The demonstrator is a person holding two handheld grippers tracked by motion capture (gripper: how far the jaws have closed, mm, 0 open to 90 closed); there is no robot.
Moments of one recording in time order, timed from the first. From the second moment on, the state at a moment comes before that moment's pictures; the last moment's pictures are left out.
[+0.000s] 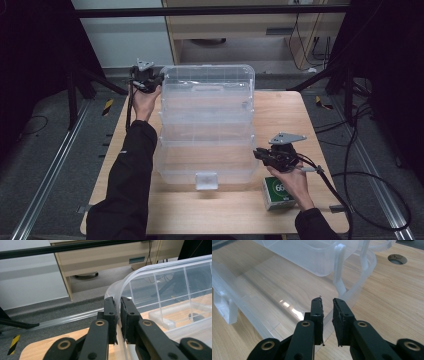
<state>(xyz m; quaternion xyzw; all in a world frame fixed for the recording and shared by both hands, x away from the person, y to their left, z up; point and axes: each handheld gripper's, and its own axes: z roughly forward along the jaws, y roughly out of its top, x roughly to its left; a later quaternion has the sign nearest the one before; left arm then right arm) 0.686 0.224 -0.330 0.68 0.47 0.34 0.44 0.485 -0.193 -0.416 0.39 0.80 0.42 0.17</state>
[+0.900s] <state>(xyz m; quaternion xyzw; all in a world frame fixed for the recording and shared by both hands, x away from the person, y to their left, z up) 0.607 0.274 -0.335 0.70 0.44 0.30 0.48 0.485 -0.191 -0.415 0.39 0.80 0.42 0.18</state>
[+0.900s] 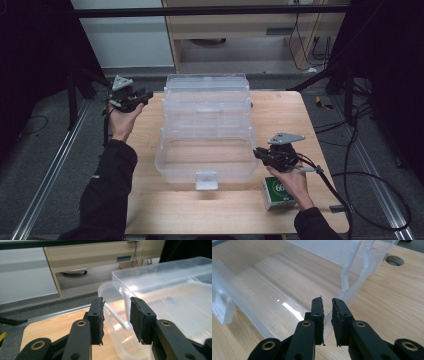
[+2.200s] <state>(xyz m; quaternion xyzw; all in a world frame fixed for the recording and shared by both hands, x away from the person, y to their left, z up) 0.478 0.255 -0.412 0.82 0.38 0.23 0.37 0.480 -0.204 -0.384 0.36 0.80 0.43 0.20</state>
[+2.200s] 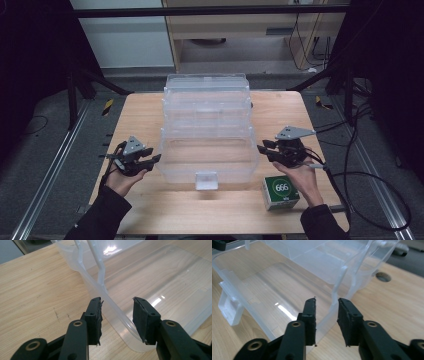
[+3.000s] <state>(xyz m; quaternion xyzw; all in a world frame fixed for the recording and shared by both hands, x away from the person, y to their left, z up) 0.481 0.251 -0.413 0.82 0.38 0.22 0.36 0.457 -0.237 -0.358 0.23 0.90 0.33 0.15</state>
